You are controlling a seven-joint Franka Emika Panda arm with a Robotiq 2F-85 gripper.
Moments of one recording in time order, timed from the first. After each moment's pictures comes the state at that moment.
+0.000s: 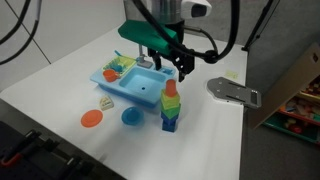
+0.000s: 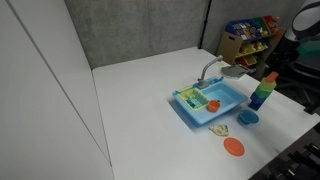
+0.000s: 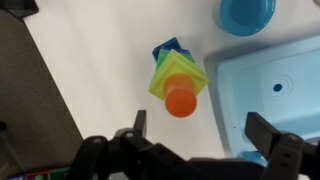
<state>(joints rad) -0.22 0.24 -0.23 -2.15 -0.03 2.43 -0.10</state>
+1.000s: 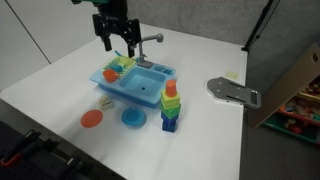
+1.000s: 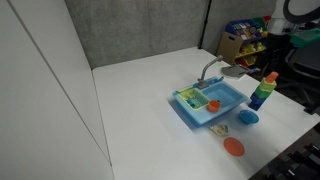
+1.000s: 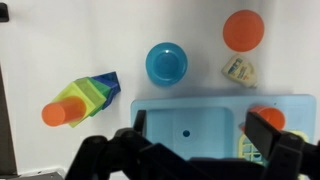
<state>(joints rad) -0.07 0.08 -0.10 -2.19 -0.09 2.10 -0.05</state>
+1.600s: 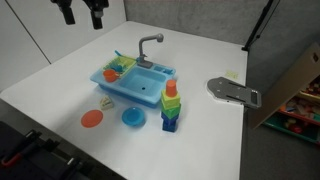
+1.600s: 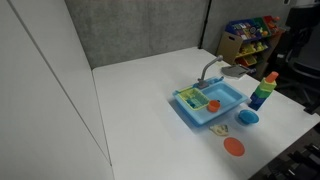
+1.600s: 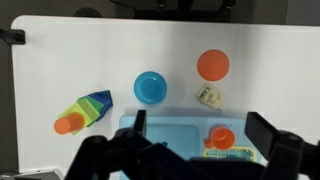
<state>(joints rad) -0.04 -0.16 -0.05 -2.20 -0.09 1.83 -0.04</state>
